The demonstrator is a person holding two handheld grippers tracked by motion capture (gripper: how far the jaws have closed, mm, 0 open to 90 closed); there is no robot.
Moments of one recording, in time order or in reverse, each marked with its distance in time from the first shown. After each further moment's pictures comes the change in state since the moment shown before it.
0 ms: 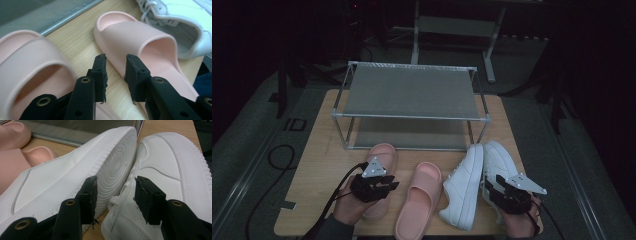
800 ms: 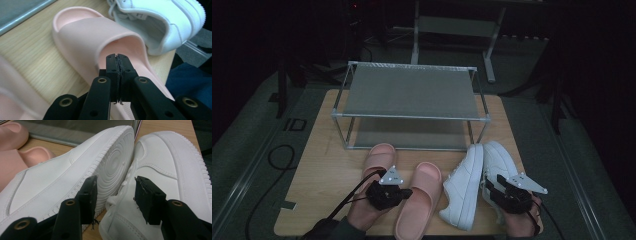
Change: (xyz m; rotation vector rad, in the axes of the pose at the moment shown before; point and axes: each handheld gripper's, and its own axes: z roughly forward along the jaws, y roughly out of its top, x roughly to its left) left arm -0.028 0.006 0.025 0.049 -0.148 0.068; right arm -0.003 0.000 0.001 0.002 -0.007 0.010
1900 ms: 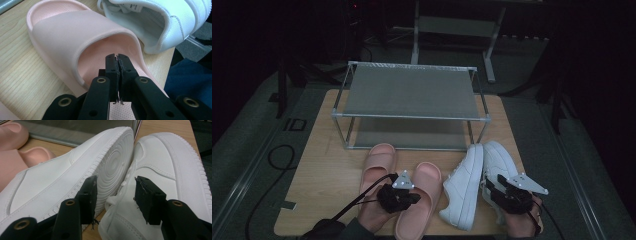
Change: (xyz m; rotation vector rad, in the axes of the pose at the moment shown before) left arm -0.009 0.002 0.027 0.047 -0.015 0.017; right arm 0.000 0.000 -0.002 -0.006 -0.003 -0.005
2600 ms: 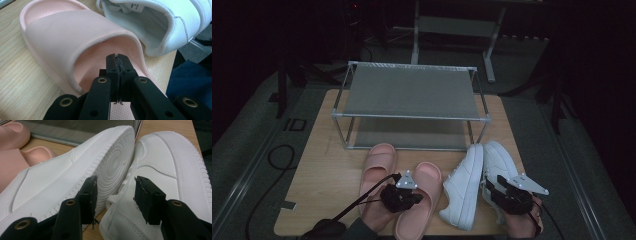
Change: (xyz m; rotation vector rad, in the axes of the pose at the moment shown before) left arm 0.000 0.002 0.011 0.002 -0.008 -0.011; right arm 0.000 -0.001 0.000 0.002 0.009 0.001
